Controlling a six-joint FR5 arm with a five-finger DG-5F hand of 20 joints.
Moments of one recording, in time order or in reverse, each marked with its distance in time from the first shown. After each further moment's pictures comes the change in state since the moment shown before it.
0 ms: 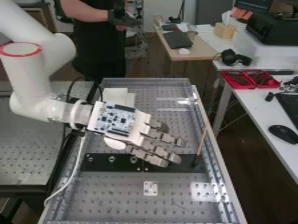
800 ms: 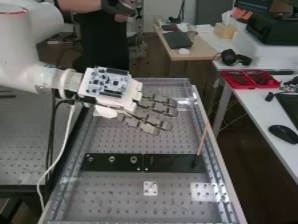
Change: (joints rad) arm 0.057 0.160 -0.009 -0.175 -0.004 -0.085
